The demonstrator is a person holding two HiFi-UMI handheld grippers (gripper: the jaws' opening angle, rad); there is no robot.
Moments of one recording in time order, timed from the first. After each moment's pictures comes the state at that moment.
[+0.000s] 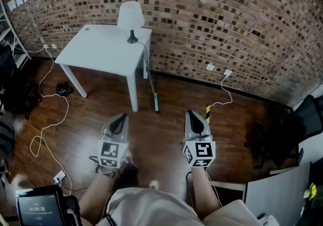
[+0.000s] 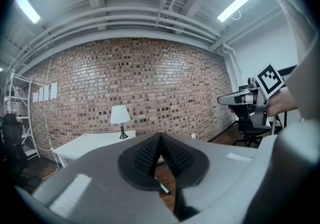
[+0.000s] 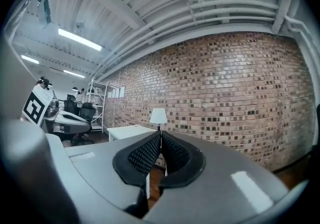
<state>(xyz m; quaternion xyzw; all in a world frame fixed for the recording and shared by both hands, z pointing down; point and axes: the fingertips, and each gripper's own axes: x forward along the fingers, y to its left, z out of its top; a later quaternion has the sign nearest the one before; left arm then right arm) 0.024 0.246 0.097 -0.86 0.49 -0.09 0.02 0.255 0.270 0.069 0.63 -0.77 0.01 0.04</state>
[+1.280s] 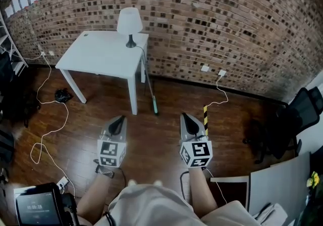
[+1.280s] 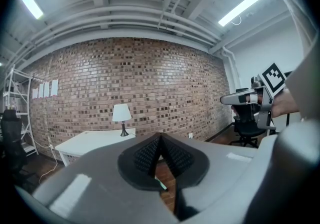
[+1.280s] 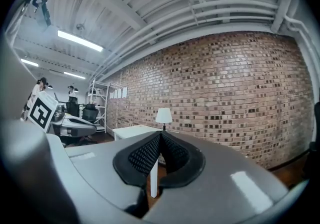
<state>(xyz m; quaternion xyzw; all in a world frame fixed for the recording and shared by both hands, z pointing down) -0.018 0.272 0.097 -0.87 0.48 -0.09 0.00 0.204 0.313 0.058 0.63 -0.77 0.03 0.04</state>
